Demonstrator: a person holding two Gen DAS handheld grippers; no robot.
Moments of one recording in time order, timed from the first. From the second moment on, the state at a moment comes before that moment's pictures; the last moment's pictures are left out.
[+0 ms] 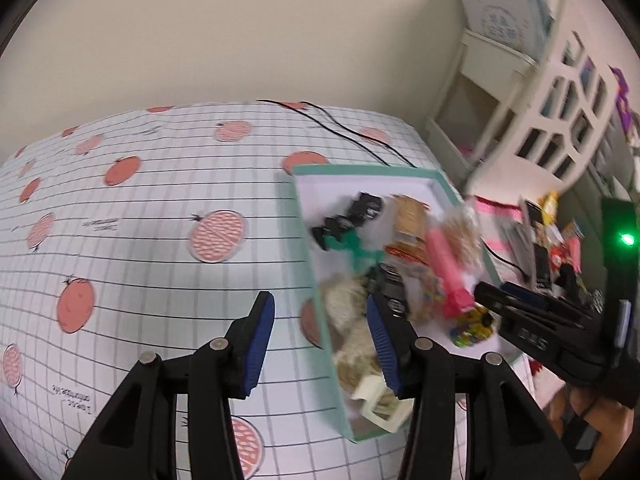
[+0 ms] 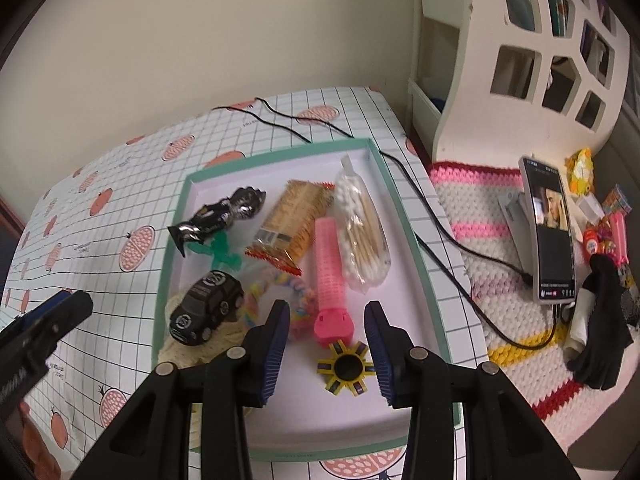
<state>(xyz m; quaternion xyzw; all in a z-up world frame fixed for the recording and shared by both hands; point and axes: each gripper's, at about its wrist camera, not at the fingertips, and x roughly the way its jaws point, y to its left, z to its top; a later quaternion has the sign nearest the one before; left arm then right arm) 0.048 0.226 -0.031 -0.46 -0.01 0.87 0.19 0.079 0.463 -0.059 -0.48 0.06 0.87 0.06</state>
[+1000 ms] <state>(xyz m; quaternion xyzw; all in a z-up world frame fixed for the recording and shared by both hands) 0.025 0.151 -0.029 -0.44 -0.03 0.90 0.04 0.089 0.455 -0.040 -0.42 0.05 0.91 0.05</state>
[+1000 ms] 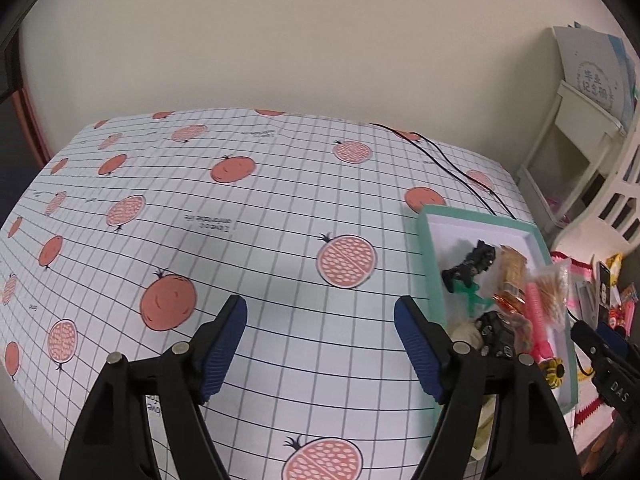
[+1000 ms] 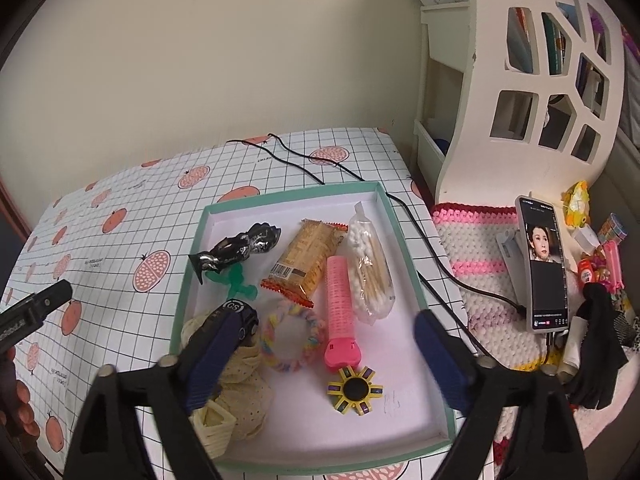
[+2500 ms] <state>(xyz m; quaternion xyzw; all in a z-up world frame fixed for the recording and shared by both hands) 0.083 0.112 -0.009 -0.40 -0.04 0.91 0.05 0.151 0.407 -0.024 -0.41 0.03 0.91 0.03</state>
